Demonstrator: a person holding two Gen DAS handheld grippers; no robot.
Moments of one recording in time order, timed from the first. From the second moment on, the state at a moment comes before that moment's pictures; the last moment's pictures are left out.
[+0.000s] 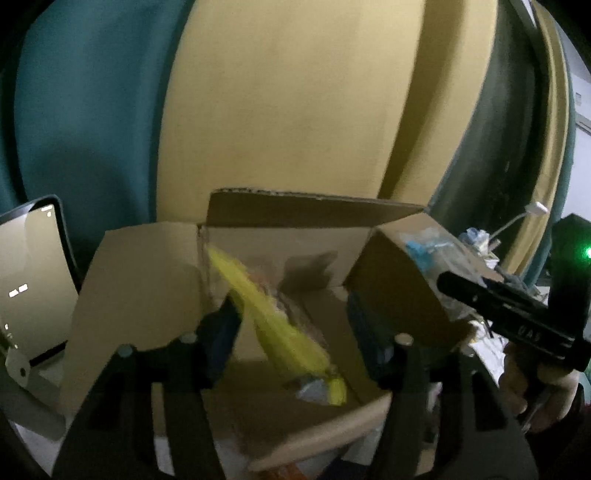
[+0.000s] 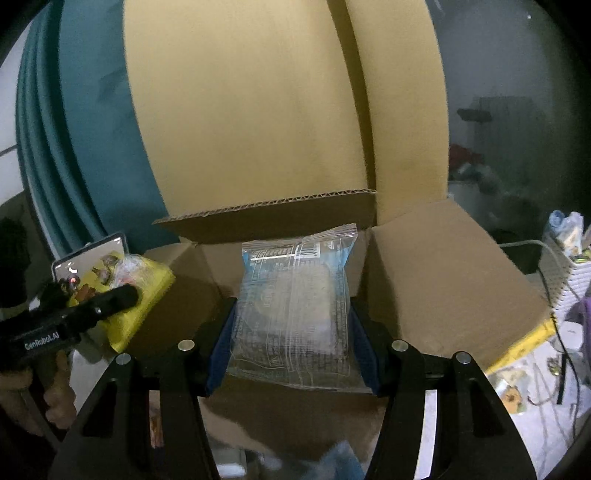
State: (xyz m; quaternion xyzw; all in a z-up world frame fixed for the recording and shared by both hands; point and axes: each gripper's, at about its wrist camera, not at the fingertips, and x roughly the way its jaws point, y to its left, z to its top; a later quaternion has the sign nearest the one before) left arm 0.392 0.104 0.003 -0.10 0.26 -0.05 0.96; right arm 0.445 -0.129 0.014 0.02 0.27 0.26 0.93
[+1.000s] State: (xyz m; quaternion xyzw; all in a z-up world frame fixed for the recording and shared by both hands) left arm 0.258 0.093 0.014 -0.09 0.23 -0.03 0.97; right arm 0.352 -0.133 0.022 0.00 0.29 0.27 0.92
